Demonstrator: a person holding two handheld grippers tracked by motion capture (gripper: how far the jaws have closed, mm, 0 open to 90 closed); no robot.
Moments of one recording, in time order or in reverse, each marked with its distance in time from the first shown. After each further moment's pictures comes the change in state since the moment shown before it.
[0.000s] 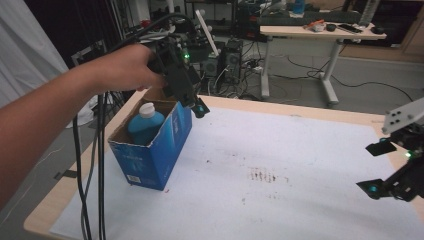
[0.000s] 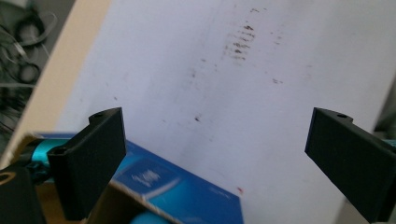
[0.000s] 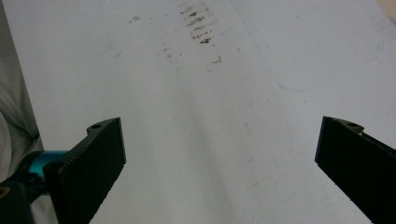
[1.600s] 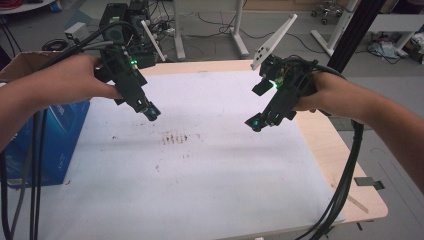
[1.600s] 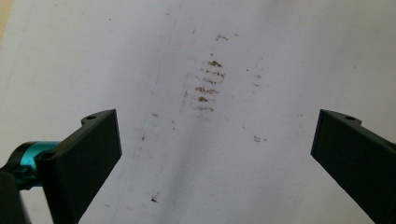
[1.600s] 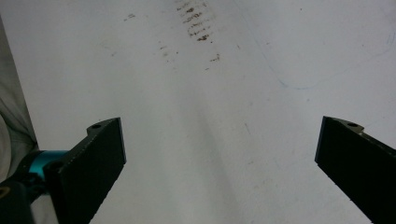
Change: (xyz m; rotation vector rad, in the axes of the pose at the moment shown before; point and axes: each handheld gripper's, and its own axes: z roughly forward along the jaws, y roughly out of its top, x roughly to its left) left arm -0.024 0.065 0.130 0.072 -0.142 0.045; right arm -0.011 0.002 0.011 0.026 0.031 0.020
